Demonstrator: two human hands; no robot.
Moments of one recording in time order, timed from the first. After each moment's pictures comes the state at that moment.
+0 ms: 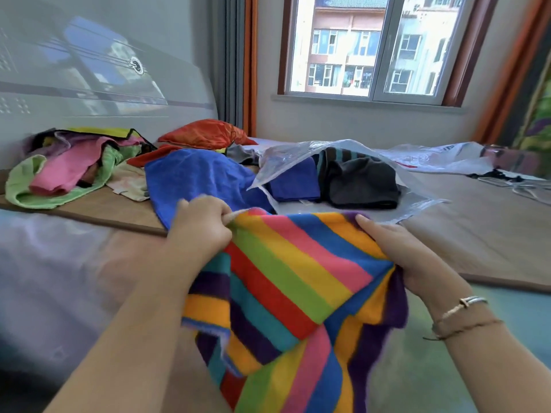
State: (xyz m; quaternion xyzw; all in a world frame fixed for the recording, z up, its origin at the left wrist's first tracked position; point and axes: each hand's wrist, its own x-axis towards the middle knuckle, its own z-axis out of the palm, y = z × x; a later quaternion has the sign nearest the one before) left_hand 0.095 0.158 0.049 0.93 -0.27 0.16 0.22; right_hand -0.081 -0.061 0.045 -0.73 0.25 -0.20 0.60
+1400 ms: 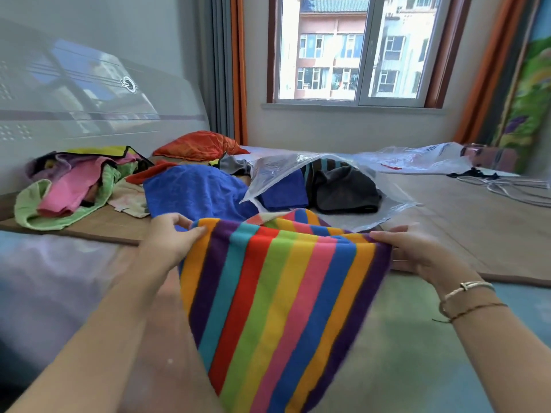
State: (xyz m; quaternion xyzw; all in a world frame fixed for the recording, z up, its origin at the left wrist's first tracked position) left_hand 0.081 0.201 0.067 0.84 -0.13 0.01 0.53; right_hand -0.121 -0.090 0.068 -0.69 0.35 -0.23 0.58
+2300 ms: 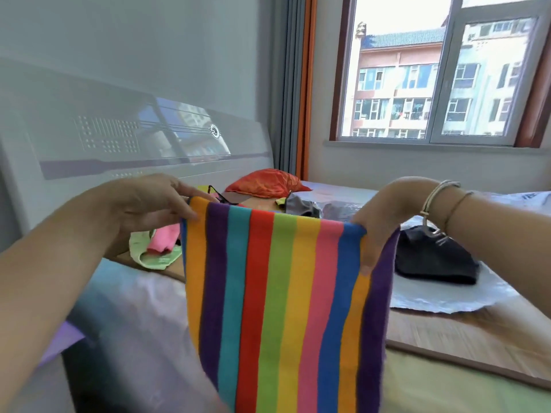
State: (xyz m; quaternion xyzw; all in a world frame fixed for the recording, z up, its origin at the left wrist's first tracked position) left_hand 0.148 0.339 0.235 0.77 -0.24 -0.16 0.57; right_hand 0.042 0.031 0.256 -0.96 0.06 0.28 -0.05
